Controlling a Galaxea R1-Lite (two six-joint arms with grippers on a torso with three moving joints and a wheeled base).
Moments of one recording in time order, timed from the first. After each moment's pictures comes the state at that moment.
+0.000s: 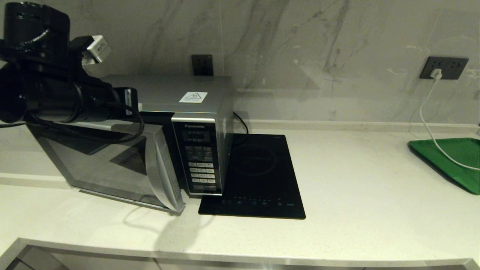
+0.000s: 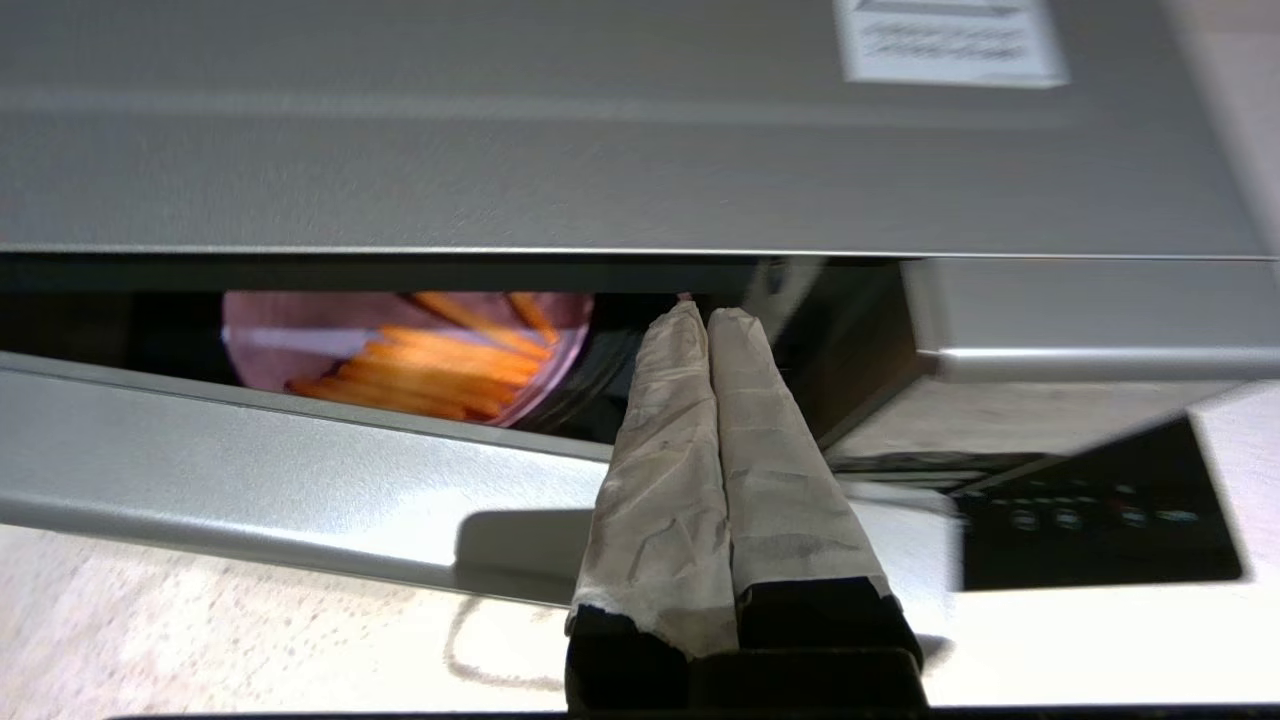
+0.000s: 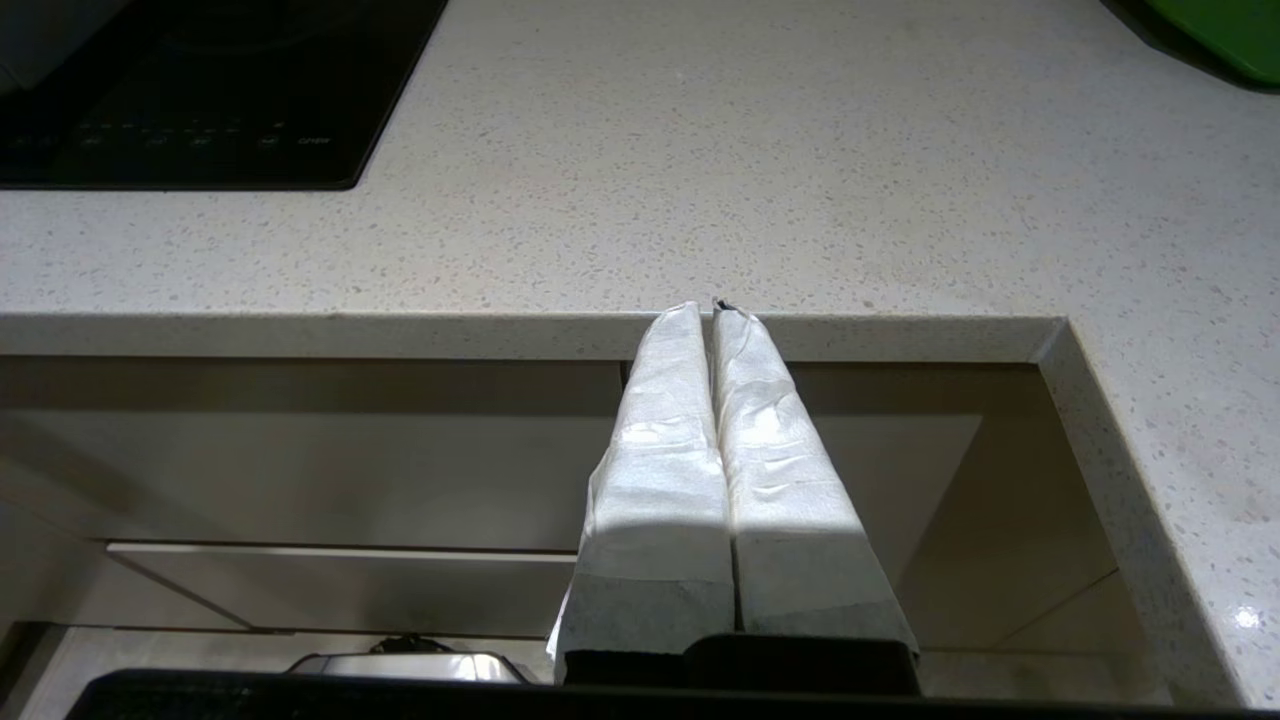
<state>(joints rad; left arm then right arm) -0.27 1.58 -1.44 0.26 0.14 -0.11 0.00 0.00 -0.11 0.26 -0.03 0.08</state>
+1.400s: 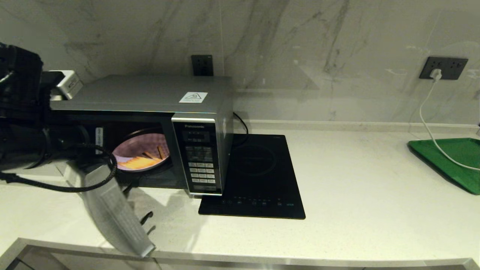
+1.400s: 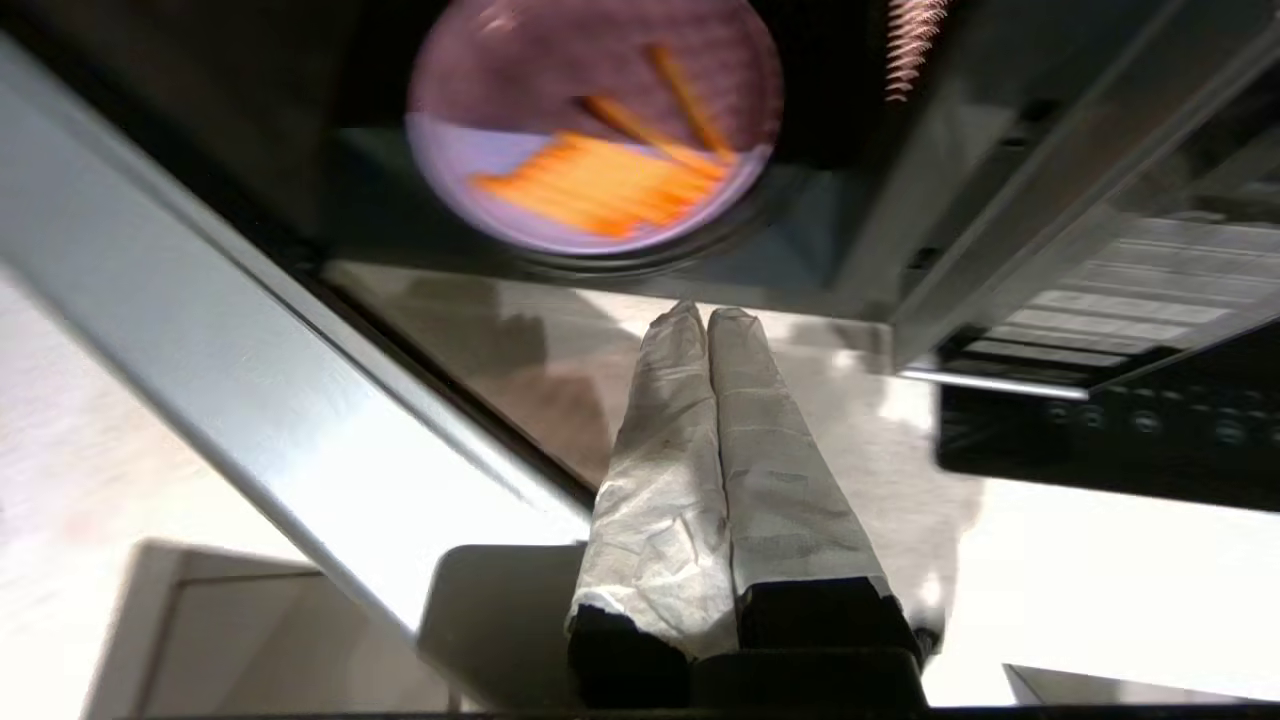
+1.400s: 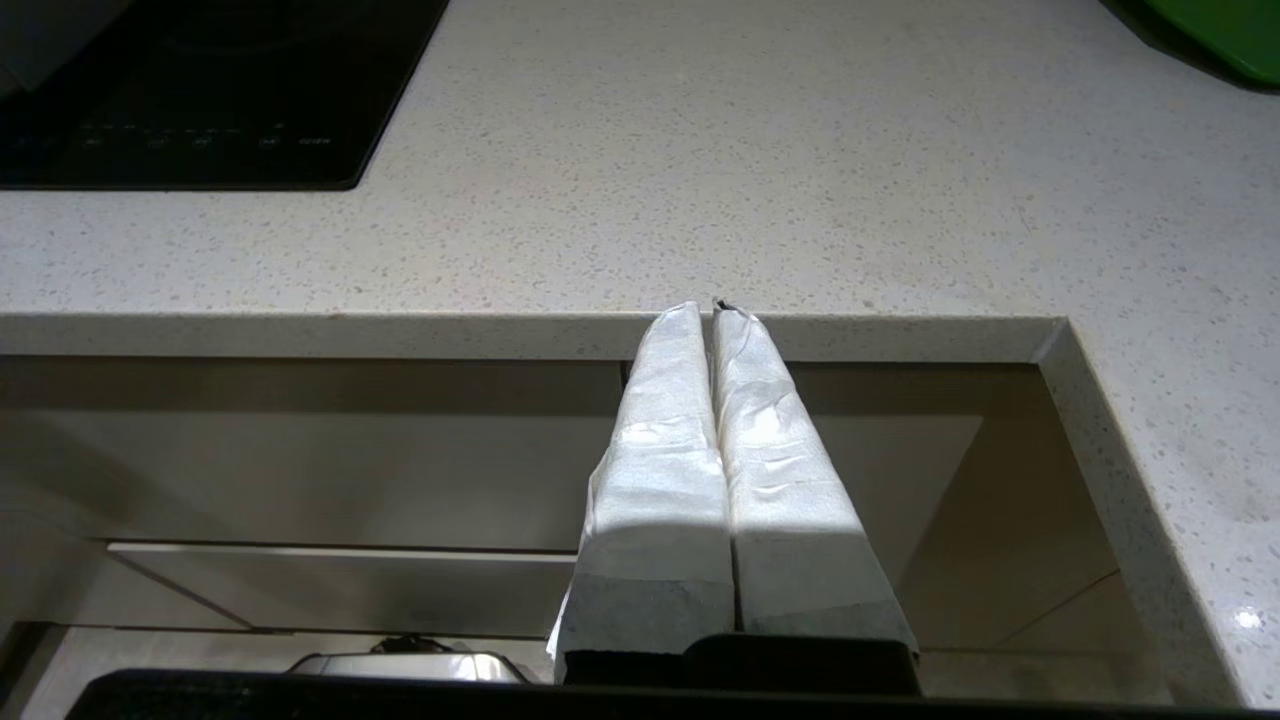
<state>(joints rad) -0.27 1.38 -1.16 0.27 0.34 -0.13 0.00 0.00 -0.11 0.26 -0.03 0.08</state>
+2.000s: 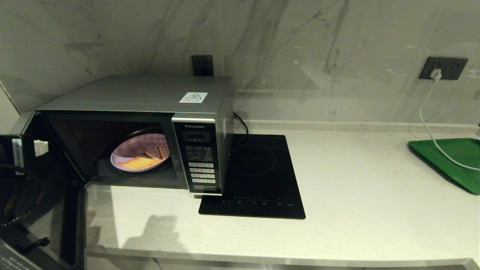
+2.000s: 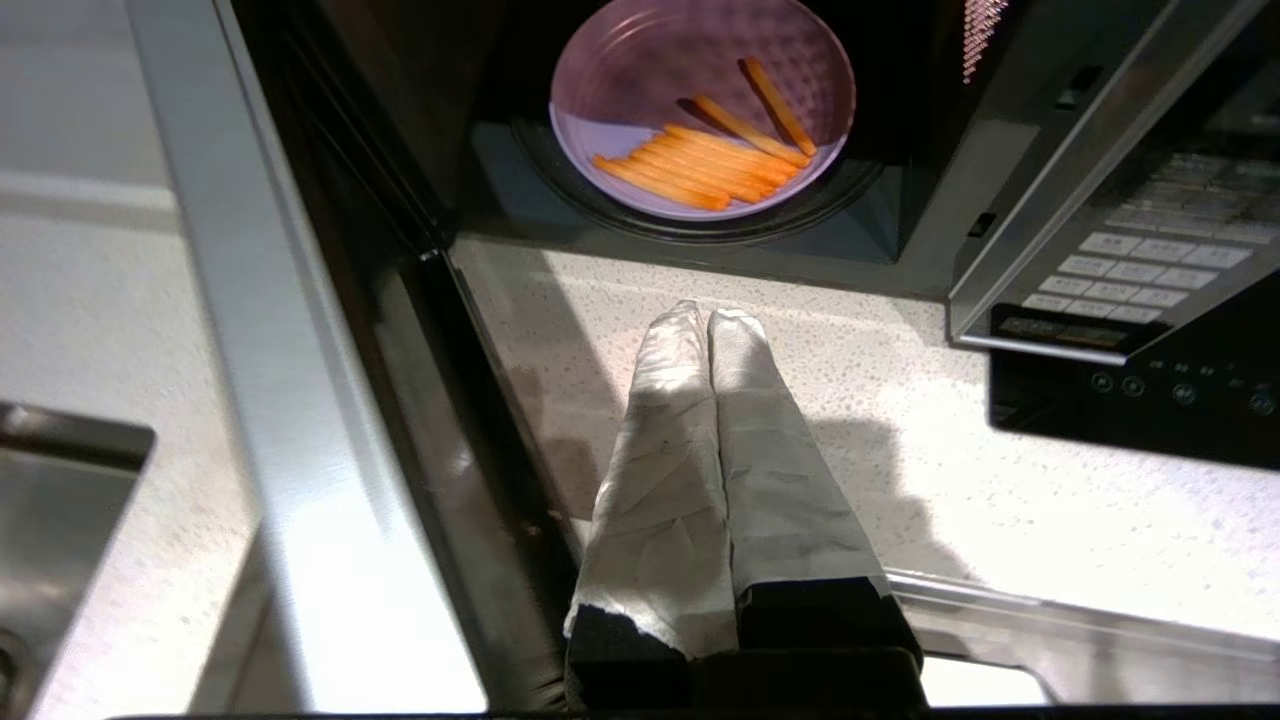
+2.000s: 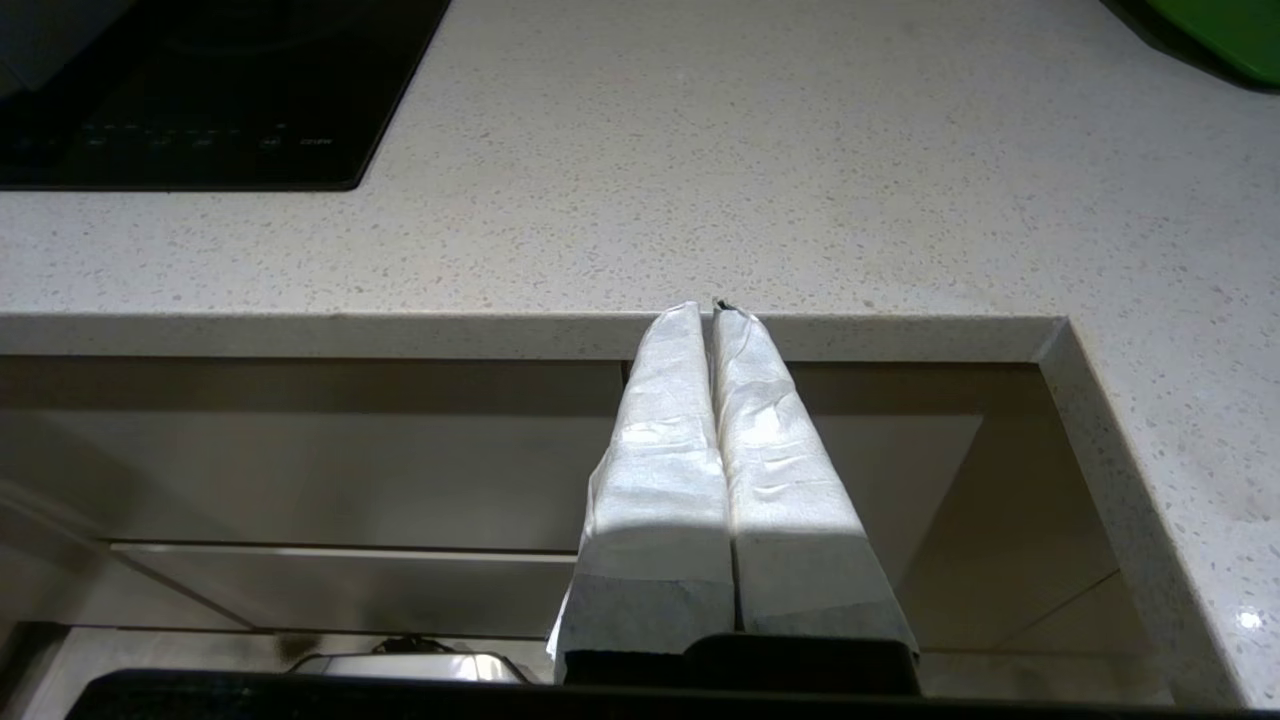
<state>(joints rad) -0.22 1.12 -1.08 0.37 0.36 -0.09 0.00 0.00 -0.11 0.26 -0.03 0.08</state>
